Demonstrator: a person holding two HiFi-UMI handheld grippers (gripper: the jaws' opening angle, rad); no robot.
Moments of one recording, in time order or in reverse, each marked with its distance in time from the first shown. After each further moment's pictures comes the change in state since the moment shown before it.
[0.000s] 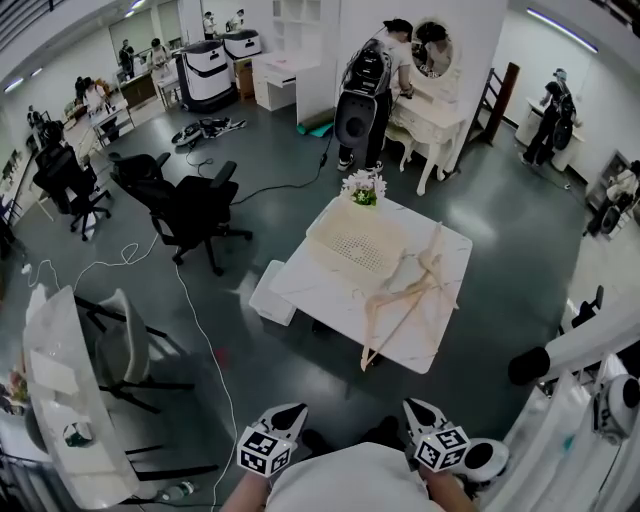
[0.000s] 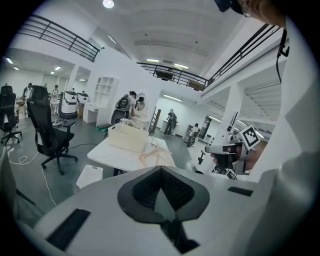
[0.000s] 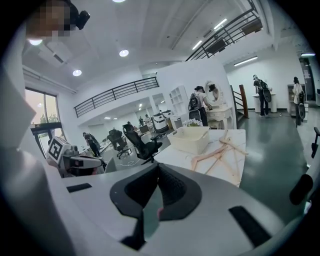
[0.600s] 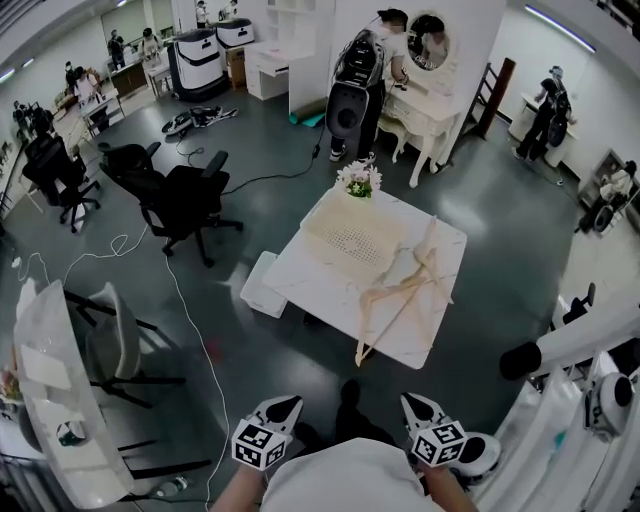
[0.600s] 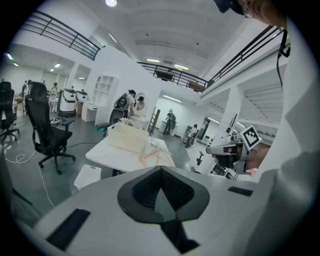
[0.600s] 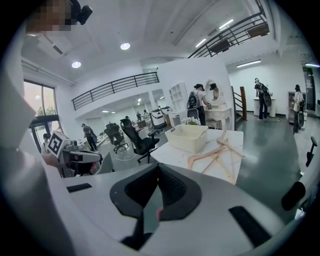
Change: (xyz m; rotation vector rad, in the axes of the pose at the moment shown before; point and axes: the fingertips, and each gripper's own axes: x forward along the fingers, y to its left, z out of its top) left arm 0.007 0.013 0.004 -0.011 -0.002 -0.022; right arm 0.006 -0.004 0.002 -0.045 0.052 -0.041
